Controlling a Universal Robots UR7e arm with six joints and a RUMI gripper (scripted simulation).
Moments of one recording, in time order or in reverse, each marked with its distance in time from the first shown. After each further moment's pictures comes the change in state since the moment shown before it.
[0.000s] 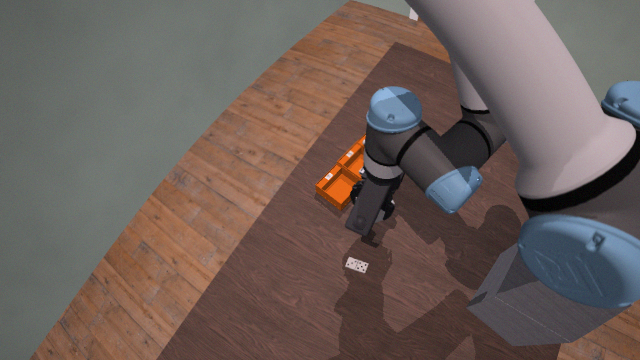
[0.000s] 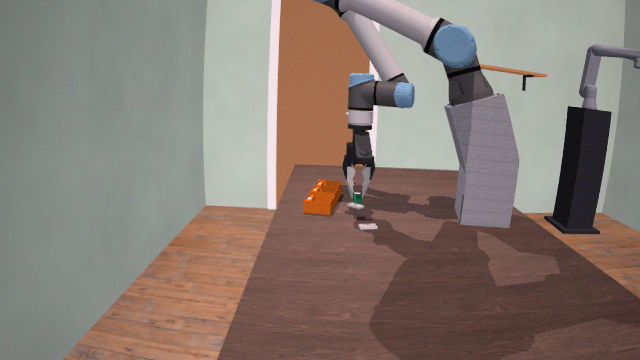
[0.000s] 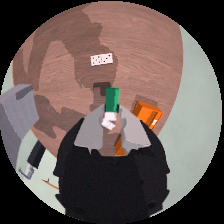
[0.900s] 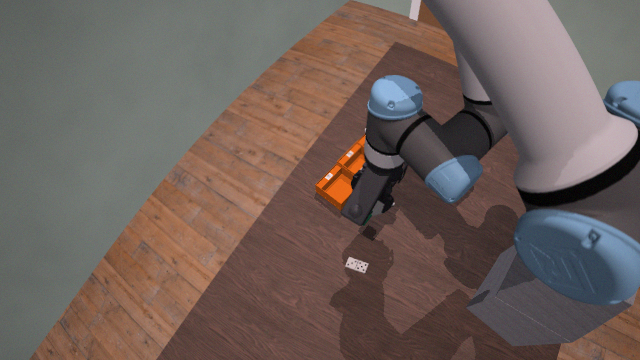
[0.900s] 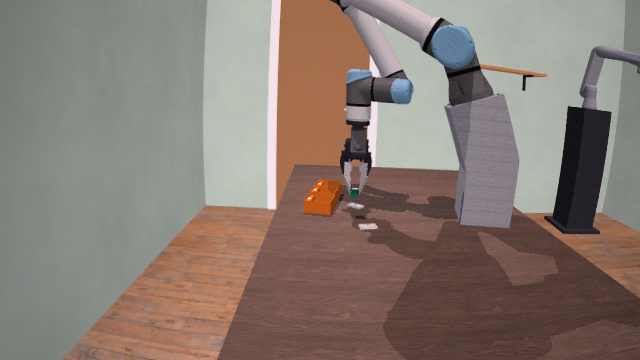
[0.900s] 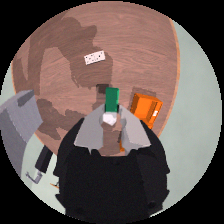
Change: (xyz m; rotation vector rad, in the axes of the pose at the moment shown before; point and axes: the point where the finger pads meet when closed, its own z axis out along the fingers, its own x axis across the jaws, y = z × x) arm 0.008 0.012 -0.011 0.001 0.002 0.110
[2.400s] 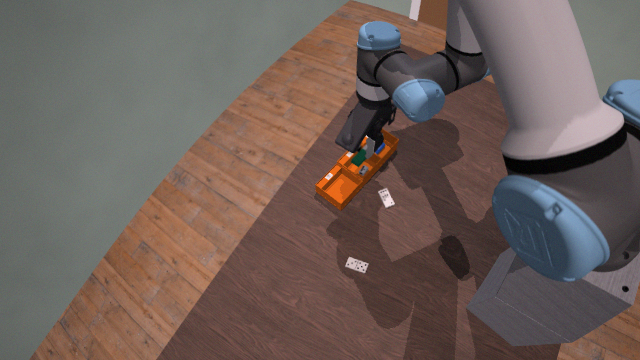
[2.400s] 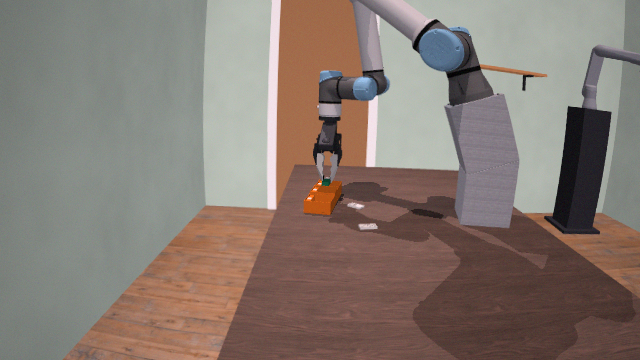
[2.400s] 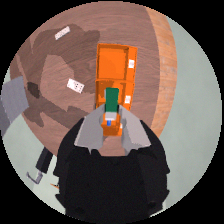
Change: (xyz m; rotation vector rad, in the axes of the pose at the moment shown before) arm 0.098 0.121 0.001 -0.001 -0.002 0.060
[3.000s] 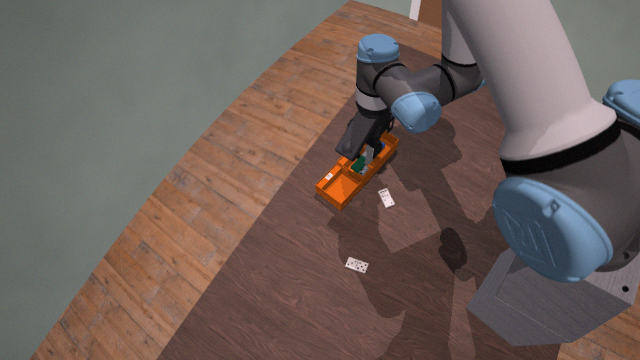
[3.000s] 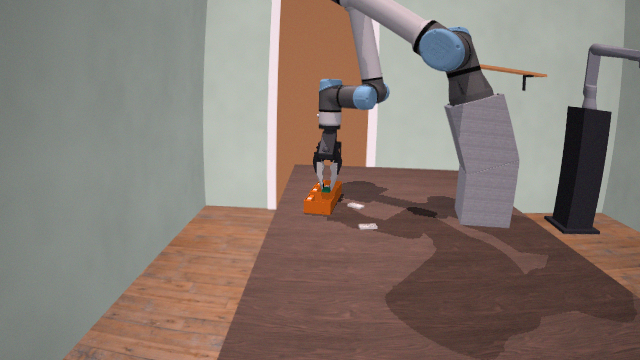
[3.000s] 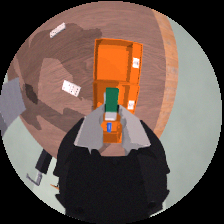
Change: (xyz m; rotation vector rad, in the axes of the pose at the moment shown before) arm -0.001 0.000 0.028 0.000 0.000 0.000
